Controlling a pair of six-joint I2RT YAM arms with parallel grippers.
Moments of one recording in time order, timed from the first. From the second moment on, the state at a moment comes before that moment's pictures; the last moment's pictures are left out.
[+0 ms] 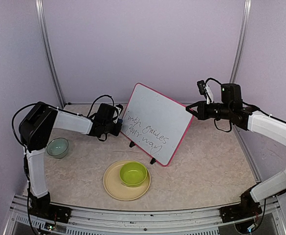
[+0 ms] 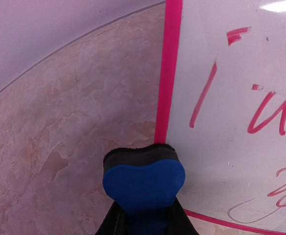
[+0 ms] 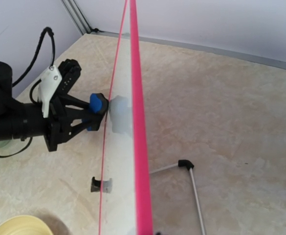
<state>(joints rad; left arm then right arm) -0.56 2.03 1.24 0.13 -0.25 0.05 0.38 1.34 1.02 -0.06 -0.47 0.18</state>
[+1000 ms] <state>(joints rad) -0.59 2.02 1.22 0.13 -0.24 0.03 0.38 1.34 1.01 -0.06 -0.47 0.18</state>
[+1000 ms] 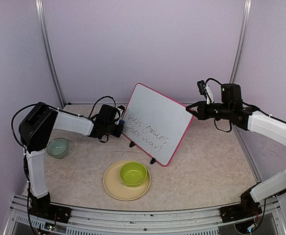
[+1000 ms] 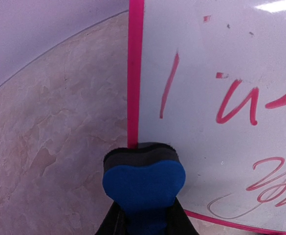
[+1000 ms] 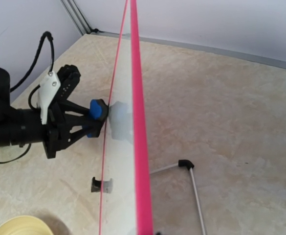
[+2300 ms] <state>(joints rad) -0.57 2.03 1.32 0.04 -0.21 0.03 0.38 1.34 1.01 -0.06 -0.48 0.18</state>
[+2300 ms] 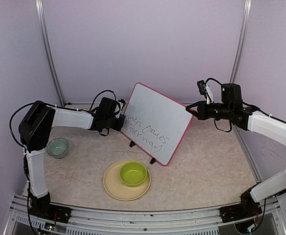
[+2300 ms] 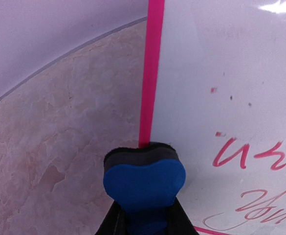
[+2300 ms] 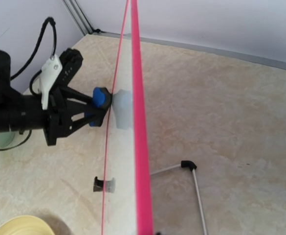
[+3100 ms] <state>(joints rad) -0.61 2.03 1.27 0.08 -0.24 0.00 0.38 1.34 1.01 -0.05 -0.47 0.19</state>
